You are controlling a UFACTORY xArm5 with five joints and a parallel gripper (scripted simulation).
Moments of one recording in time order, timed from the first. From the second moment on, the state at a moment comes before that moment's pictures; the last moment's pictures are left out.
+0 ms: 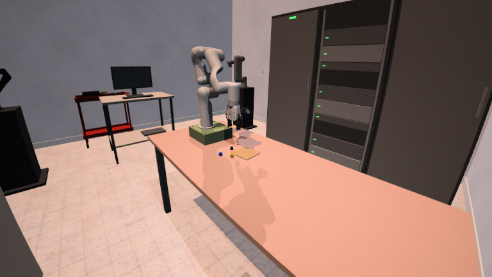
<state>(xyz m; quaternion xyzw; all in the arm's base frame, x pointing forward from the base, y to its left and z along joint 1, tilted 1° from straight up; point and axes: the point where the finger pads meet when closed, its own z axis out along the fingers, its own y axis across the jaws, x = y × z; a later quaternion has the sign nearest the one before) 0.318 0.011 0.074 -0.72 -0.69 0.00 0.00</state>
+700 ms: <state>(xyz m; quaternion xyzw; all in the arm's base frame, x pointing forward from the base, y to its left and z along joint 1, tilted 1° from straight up) 0.320 -0.003 0.070 -0.85 -0.53 0.00 0.00</state>
